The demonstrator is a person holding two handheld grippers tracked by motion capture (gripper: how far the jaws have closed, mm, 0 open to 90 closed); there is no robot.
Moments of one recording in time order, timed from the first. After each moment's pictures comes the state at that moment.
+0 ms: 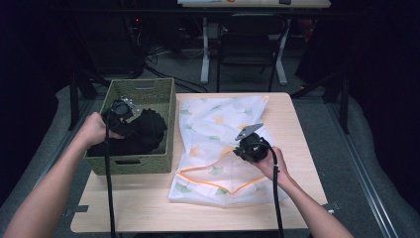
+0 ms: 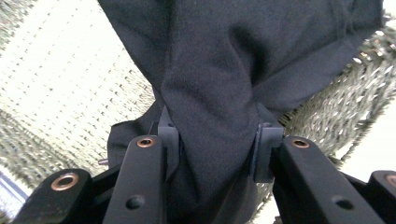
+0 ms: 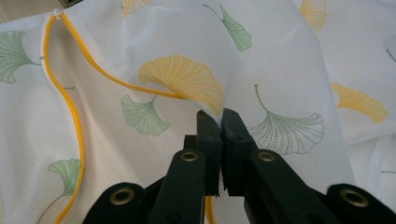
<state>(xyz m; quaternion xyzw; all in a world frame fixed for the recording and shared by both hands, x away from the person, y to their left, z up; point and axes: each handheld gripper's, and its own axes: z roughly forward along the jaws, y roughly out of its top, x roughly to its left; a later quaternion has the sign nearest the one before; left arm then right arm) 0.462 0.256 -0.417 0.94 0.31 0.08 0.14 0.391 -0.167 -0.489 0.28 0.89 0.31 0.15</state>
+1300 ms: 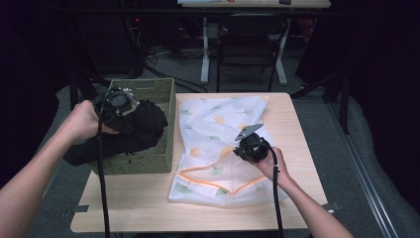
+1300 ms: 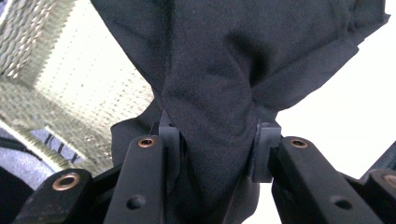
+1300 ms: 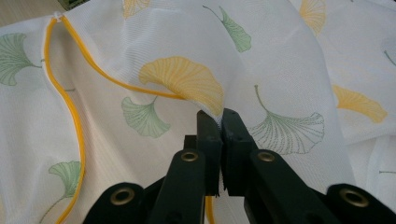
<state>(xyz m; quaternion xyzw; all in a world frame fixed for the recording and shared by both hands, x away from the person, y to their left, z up) 0.410 0.220 -0.339 0.95 0.28 0.10 0.10 0.390 -0.166 -0.488 0.28 0.89 0.31 0.16</state>
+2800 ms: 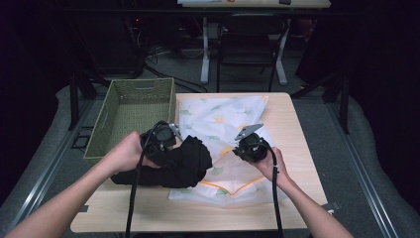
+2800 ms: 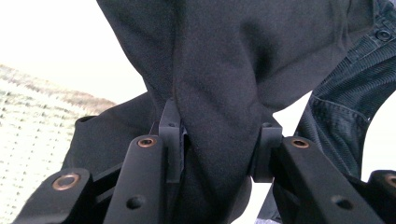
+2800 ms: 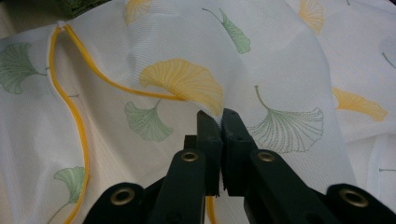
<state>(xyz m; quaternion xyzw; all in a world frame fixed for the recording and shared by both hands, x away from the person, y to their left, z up) 0.355 0.117 -0.384 0.97 0.18 0.00 0.13 0.387 -0.164 -0.485 0.29 0.89 0.31 0.16</state>
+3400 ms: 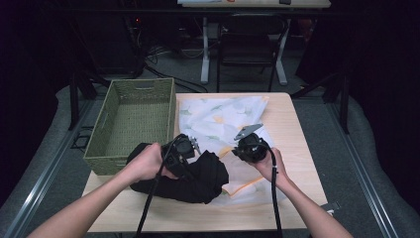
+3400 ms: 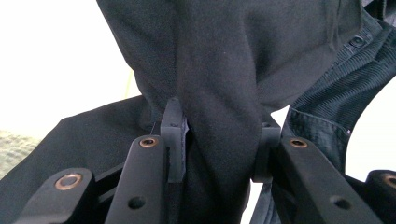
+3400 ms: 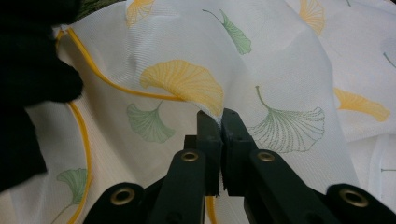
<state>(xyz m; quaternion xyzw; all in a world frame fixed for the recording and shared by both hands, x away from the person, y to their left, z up) 0.351 0.078 -0.425 0.98 0.14 -0.04 0.13 0.386 -0.162 -0.484 0.29 0.89 0.32 0.16</state>
